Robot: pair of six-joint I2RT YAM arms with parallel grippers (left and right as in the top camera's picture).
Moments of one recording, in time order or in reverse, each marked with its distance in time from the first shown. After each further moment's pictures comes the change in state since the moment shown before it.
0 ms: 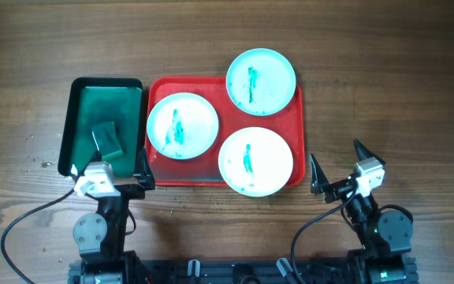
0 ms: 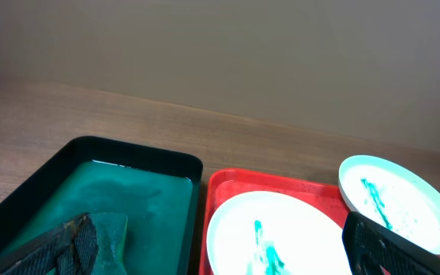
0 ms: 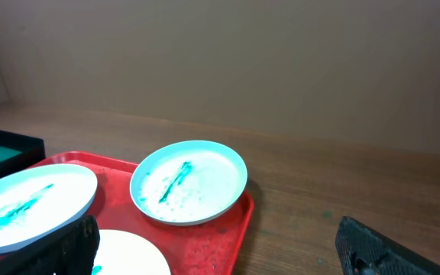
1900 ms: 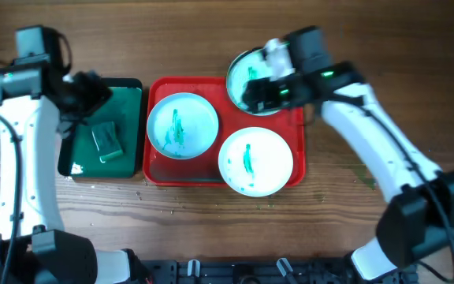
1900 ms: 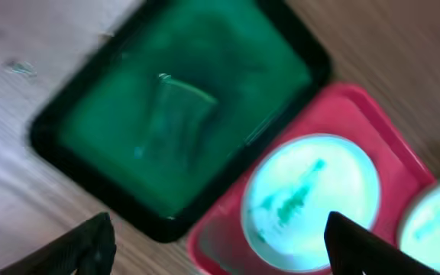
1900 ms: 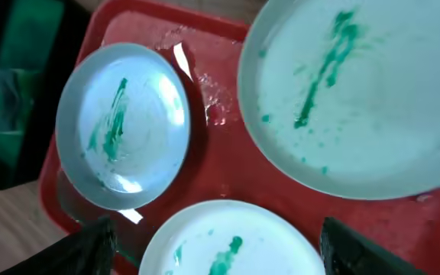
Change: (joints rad) left arm 0.111 1.562 1.526 -1.165 -0.098 -0.356; right arm 0.320 1.724 1.431 -0.762 -0.062 0.181
